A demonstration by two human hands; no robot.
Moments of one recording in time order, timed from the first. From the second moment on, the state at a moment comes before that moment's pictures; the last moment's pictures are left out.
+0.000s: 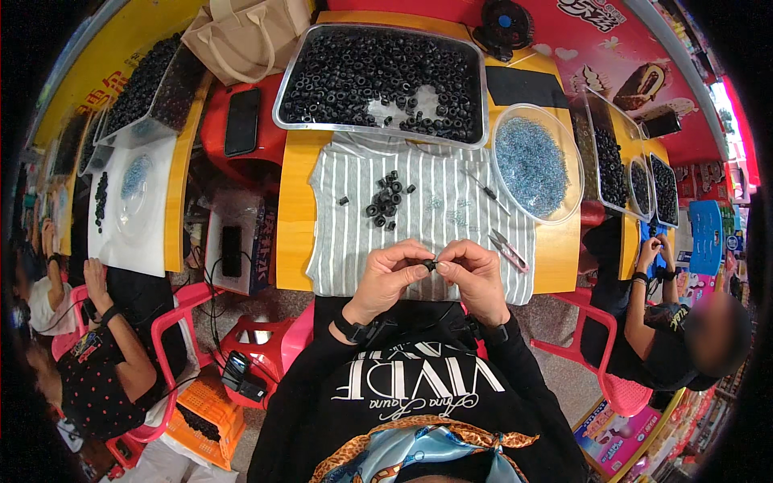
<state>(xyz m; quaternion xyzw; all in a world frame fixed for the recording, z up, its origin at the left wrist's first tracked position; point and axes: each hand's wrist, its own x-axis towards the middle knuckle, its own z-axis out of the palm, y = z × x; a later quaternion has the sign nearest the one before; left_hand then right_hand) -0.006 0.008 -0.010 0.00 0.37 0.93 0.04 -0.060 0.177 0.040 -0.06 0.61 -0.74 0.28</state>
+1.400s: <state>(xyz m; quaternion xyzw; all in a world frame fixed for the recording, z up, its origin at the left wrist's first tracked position) -0.004 0.006 -0.015 0.02 0.45 0.89 0.04 -0.066 0.176 0.033 -0.23 0.64 -0.70 0.21</state>
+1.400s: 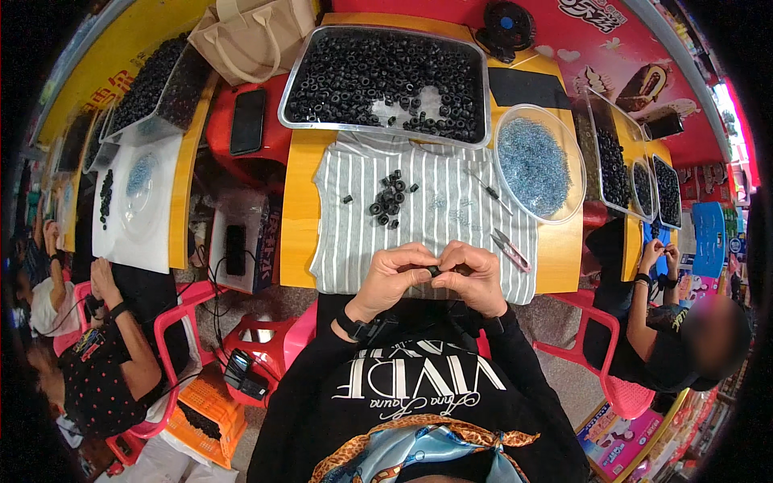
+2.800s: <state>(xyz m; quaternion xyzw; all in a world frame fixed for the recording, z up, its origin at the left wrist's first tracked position) -0.003 0.007 -0.015 0.02 0.46 0.89 0.02 -0.063 0.174 0.029 -0.27 0.69 -0.66 0.12</state>
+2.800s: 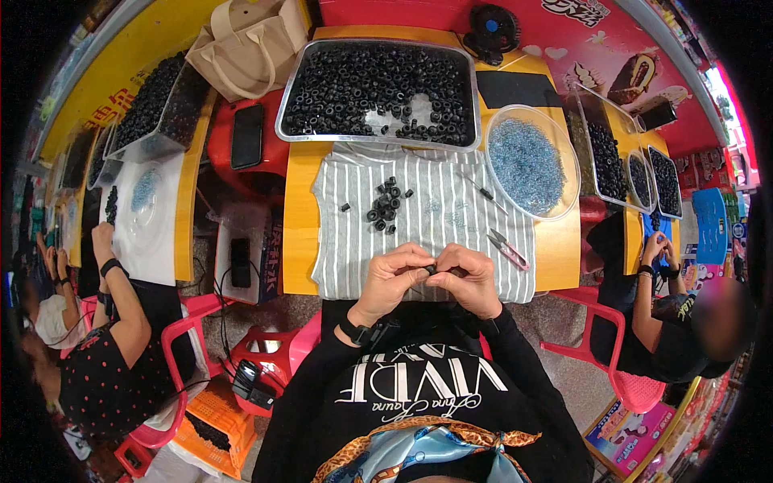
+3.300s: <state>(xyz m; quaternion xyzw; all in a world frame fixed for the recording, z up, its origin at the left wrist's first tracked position) -0.005 -0.003 -0.012 0.04 0.32 0.93 0.17 -0.068 0.176 0.043 -0.41 0.76 -0.51 0.02</state>
